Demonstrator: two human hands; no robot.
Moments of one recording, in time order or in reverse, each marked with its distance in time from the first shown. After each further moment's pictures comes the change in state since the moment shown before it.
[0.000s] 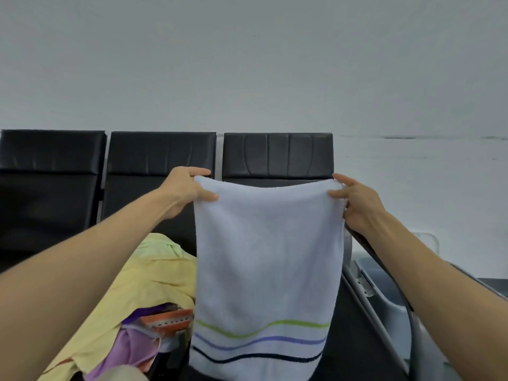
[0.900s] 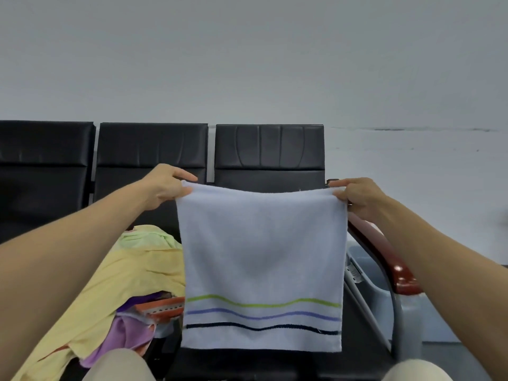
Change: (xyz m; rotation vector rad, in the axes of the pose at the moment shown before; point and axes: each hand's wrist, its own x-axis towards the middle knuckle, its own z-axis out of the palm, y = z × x) left_hand 0.002 -0.014 -0.011 0.280 0.023 -0.043; right_hand -0.002 -0.010 -0.030 -0.460 -0.002 0.010
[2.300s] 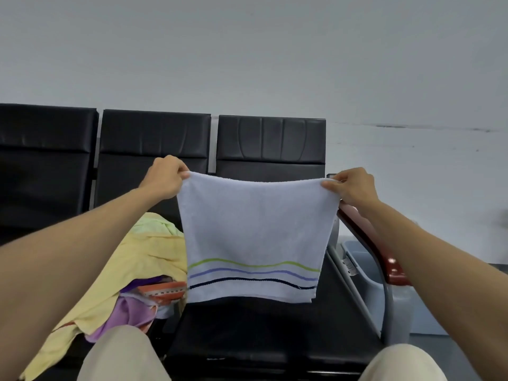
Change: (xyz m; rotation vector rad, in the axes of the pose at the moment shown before) left_hand -0.015 -0.012 0.005 0.391 0.232 0.253; right_hand -0.014 0.000 0.005 -0.457 0.129 -0.341
